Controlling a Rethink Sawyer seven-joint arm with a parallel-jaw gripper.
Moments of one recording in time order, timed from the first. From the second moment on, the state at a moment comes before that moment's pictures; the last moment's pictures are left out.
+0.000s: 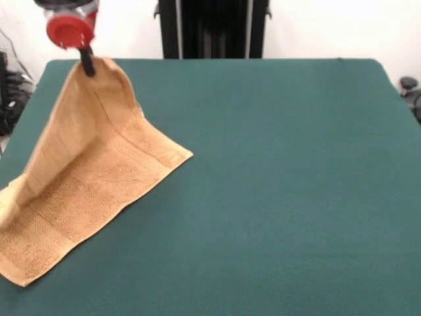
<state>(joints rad) -0.47 -0.64 -0.11 1.54 0.05 0.81 2.64</state>
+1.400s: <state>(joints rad) -0.62 -0.68 -0.03 1.81 -0.02 0.63 2.64</state>
